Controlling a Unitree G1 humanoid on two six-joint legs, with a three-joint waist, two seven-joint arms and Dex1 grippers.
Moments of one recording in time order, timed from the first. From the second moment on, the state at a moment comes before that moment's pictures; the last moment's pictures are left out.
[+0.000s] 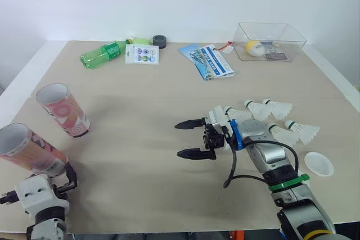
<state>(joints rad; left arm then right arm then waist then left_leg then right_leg) 0.51 0.07 0.37 -0.48 -0.21 0.12 0.04 -0.55 -0.44 0.23 0.16 0.42 0.13 1.37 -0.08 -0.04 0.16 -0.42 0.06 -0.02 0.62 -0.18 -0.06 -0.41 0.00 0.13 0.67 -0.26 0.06</state>
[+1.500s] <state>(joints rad) 0.50 0.34 0.42 -0.25 -0.30 -0.09 -0.41 -0.48 -0.49 0.17 0.04 0.45 0.20 1.28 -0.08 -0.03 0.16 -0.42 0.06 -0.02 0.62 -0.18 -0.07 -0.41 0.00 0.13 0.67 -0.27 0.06</state>
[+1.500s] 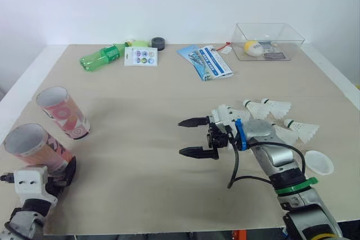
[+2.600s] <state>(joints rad) -0.64 0.72 -0.42 -0.14 -0.11 0.52 -1.16 -0.11 -0.54 -0.04 -0.30 0.50 0.26 0.98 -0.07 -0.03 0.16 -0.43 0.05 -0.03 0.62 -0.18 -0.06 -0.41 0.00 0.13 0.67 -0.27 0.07</state>
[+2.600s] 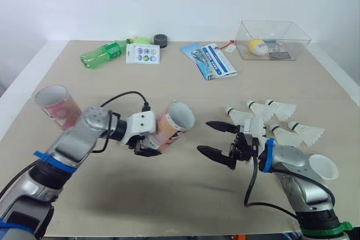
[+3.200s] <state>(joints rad) -0.77 0.59 -0.51 0.07 0.06 0.35 -1.15 0.30 -0.69 -0.48 -0.52 0.76 0.56 0.83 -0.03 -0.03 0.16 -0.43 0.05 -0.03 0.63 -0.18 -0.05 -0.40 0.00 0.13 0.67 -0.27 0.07</state>
